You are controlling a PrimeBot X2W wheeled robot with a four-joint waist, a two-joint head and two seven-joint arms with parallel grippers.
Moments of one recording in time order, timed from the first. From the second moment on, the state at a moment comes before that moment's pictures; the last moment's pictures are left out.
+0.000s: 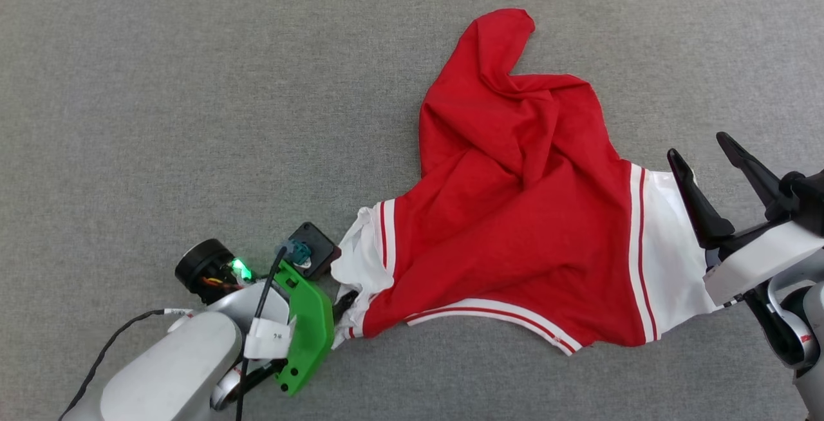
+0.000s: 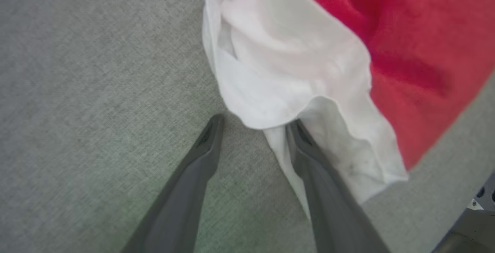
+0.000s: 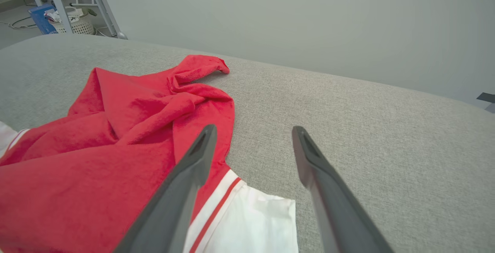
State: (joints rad) left arm -0.50 0.61 -0.88 0.12 -0.60 -0.12 0.43; right arm -0.31 -0.49 0.27 0.14 0.47 0.13 -0.15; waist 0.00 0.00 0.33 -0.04
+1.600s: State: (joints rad) left arm -0.25 0.53 -0.56 0.33 -0.65 0.25 -0.25; right arm -0.20 -0.64 0.24 0.03 0.50 0.13 0.02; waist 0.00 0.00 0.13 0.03
